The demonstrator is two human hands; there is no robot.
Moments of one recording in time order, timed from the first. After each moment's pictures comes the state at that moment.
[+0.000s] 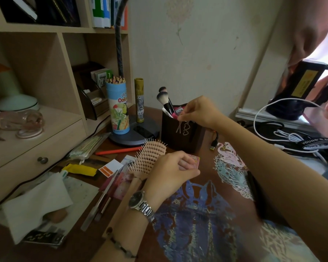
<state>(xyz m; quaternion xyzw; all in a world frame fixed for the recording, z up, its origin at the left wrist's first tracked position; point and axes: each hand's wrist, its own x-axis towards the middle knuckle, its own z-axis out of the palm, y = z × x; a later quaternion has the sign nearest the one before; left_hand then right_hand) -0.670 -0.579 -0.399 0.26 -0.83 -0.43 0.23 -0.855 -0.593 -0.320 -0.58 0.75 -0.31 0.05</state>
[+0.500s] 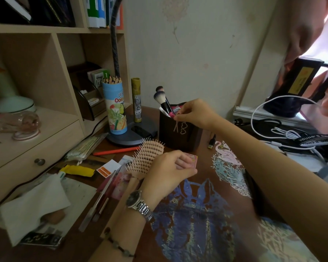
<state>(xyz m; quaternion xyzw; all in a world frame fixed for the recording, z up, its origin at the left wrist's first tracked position) -0.670 -0.579 -0.399 0.26 -0.84 -0.43 0.22 -0.857 -0.594 -0.328 -0.57 0.76 -0.31 0.06</state>
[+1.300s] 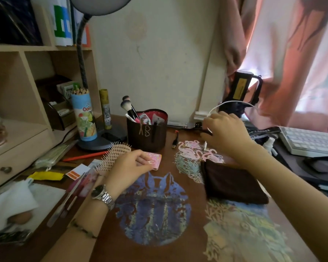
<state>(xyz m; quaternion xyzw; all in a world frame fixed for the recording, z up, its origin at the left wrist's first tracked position) -0.669 -0.572 -0.399 0.28 -0.86 -0.35 0.23 -0.857 -0.403 -0.301 -0.49 0.82 -0.01 -0.28</state>
